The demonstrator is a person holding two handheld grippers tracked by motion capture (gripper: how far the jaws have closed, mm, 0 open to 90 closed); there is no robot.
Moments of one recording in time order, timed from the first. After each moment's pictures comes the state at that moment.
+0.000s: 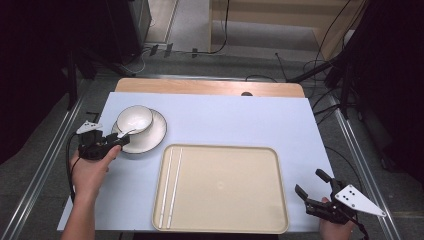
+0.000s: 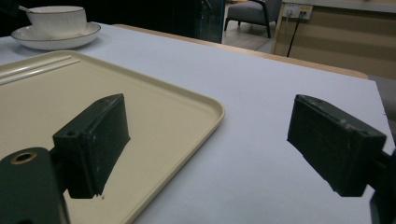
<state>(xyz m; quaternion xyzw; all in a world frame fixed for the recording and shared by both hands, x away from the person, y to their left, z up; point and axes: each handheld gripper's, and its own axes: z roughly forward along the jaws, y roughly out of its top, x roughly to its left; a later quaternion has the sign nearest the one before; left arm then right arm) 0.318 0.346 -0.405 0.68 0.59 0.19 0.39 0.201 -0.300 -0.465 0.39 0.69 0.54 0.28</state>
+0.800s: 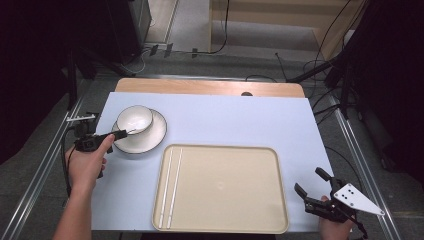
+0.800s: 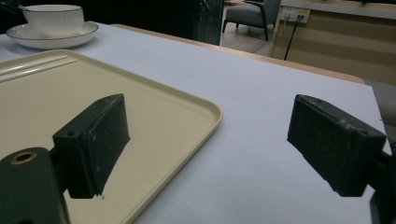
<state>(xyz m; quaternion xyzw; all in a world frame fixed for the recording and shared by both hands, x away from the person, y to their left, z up) 0.336 0.361 -0.402 0.63 0.65 0.07 0.43 0.204 -0.298 -0.465 0.38 0.69 0.54 0.29</state>
